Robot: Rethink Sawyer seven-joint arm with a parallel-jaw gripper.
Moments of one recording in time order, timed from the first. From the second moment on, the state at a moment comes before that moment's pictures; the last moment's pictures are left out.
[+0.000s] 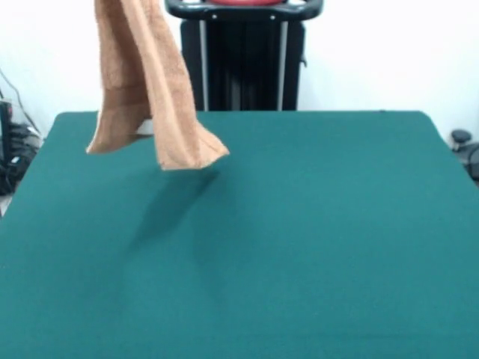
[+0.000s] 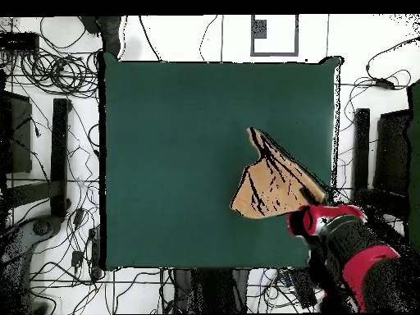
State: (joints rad) arm -0.15 -1.06 -0.52 2.04 1.23 0.75 0.29
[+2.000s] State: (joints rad) arm 0.32 -0.94 -0.86 1.95 0.88 0.81 0.52
